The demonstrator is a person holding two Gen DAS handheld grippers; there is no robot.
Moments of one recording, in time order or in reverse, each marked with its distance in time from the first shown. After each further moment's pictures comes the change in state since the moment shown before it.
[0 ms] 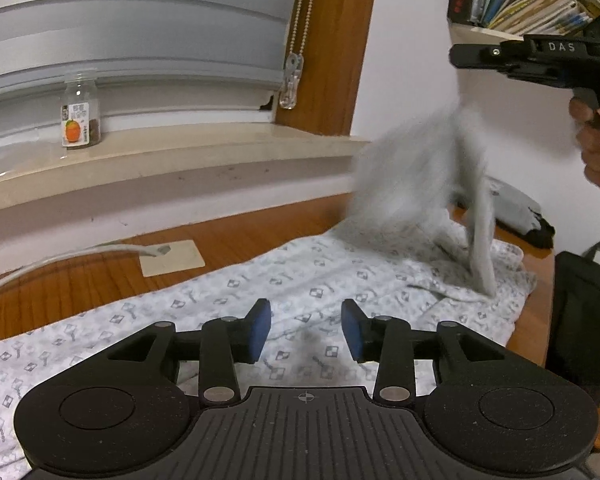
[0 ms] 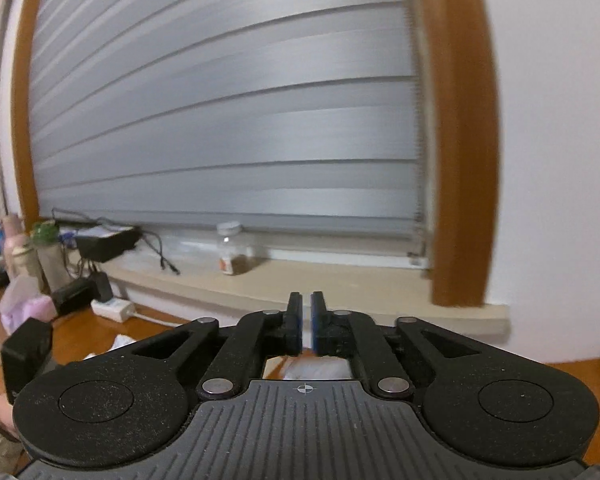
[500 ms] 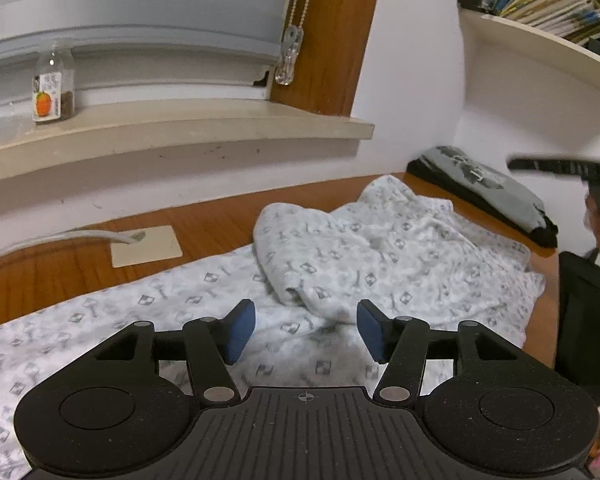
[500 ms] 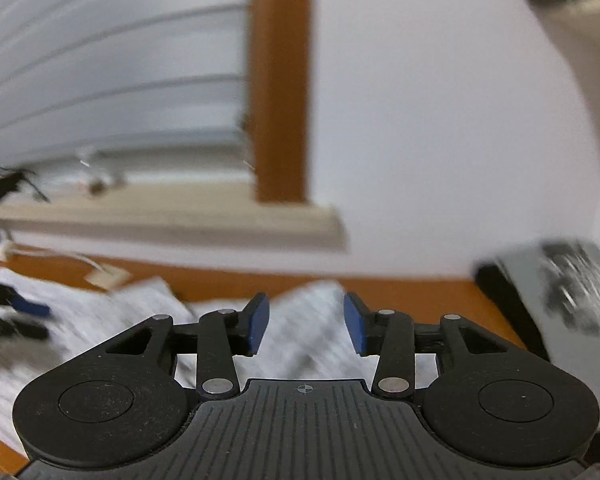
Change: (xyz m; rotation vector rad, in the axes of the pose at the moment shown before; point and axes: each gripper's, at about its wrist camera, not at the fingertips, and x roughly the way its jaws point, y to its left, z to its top) left arm 0.046 0.003 0.006 -0.042 0.046 -0.019; right arm -0.059 -0.117 -0.103 0.065 0.124 -0.349
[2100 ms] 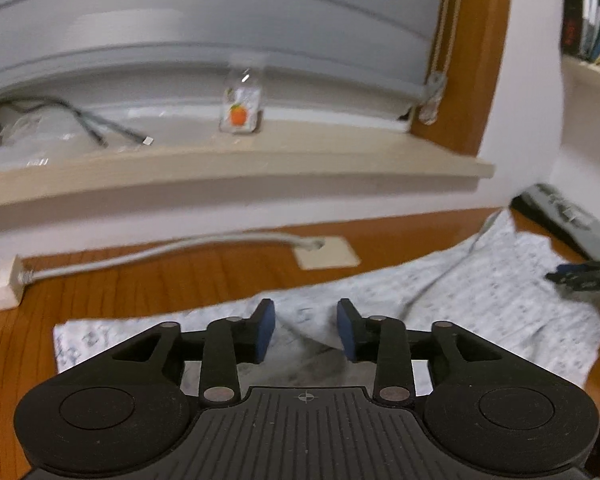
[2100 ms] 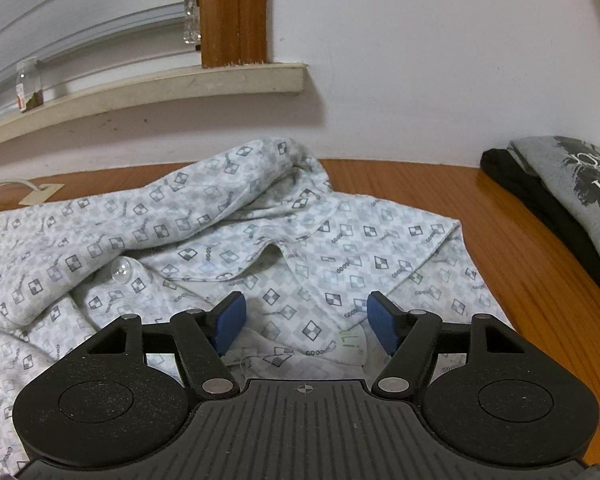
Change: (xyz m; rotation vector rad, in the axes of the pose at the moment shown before) left arm -0.078 0.081 -0.012 -0.140 -0.009 0.277; right arm 0.096 0.005 -0.067 0.023 0.164 -0.047
